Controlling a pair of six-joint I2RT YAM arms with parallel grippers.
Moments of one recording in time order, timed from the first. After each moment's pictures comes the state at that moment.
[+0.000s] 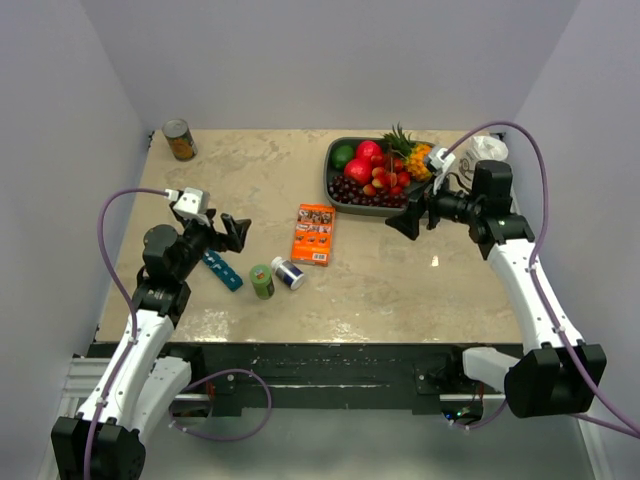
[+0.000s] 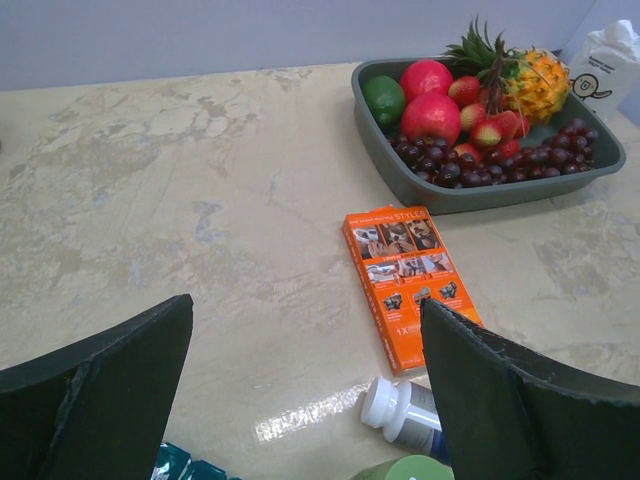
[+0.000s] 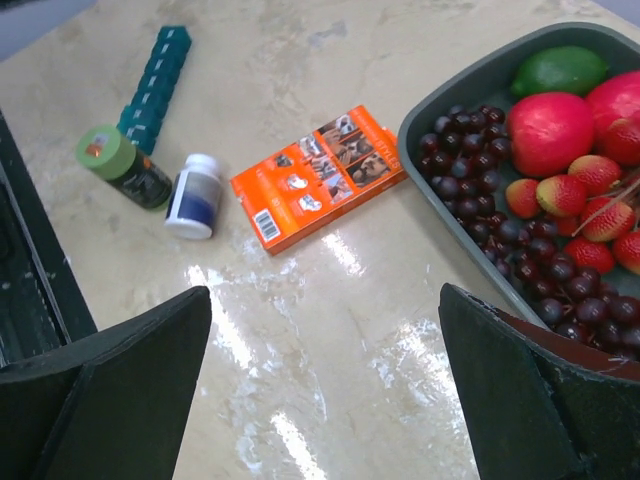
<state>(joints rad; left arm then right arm) -0.13 0.74 0.53 0.11 0.25 -0.13 0.06 1.15 1.04 -0.36 -0.84 -0.19</state>
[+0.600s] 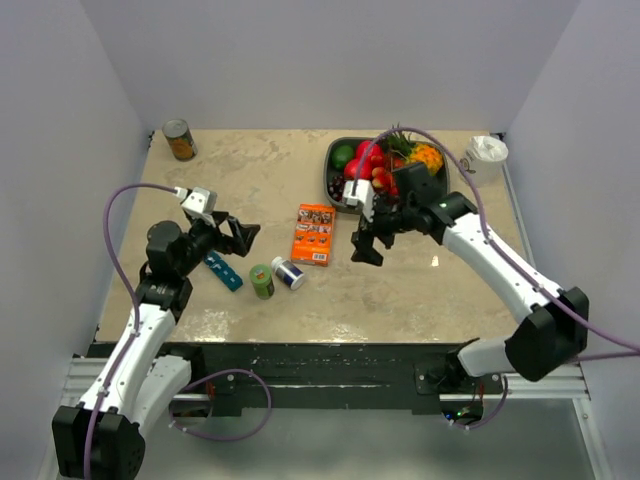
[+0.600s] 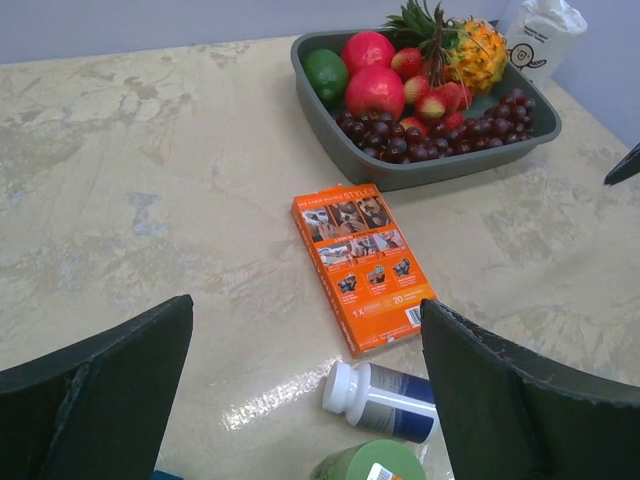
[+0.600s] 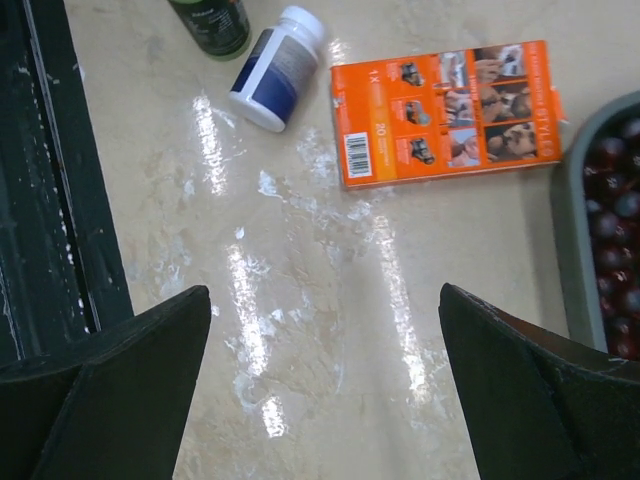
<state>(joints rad) -0.13 0.79 0.53 0.12 0.40 -0.15 0.45 1.35 1.24 -0.74 -0.64 -0.60</state>
